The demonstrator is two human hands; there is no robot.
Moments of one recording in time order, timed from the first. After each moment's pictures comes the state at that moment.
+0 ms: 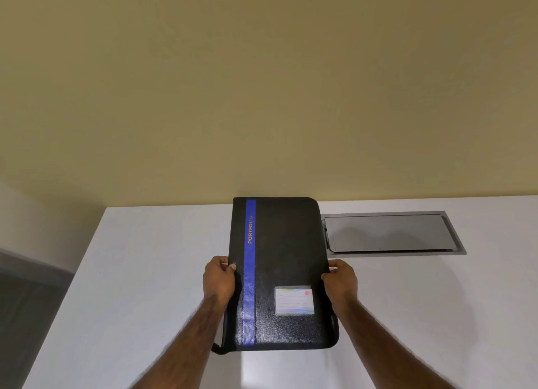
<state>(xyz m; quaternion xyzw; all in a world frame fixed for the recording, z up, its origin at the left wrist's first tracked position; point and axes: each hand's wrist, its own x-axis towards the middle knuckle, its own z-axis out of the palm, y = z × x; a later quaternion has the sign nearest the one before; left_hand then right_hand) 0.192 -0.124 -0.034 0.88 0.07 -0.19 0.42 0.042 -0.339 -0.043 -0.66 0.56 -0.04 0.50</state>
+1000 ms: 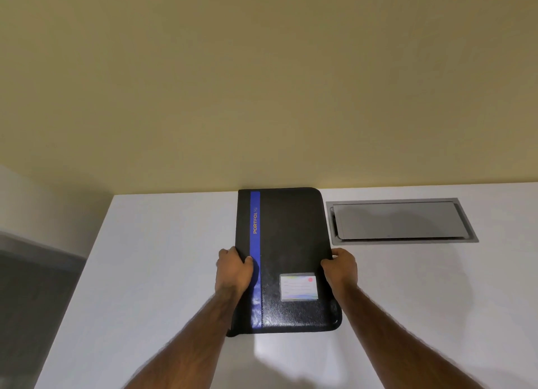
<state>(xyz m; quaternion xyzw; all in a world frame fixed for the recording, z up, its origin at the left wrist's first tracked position) 0.186 -0.127 -0.037 0.93 -0.03 -0.24 0.27 0.055 -0.332 -0.059 -0.68 0.56 0.00 0.47</state>
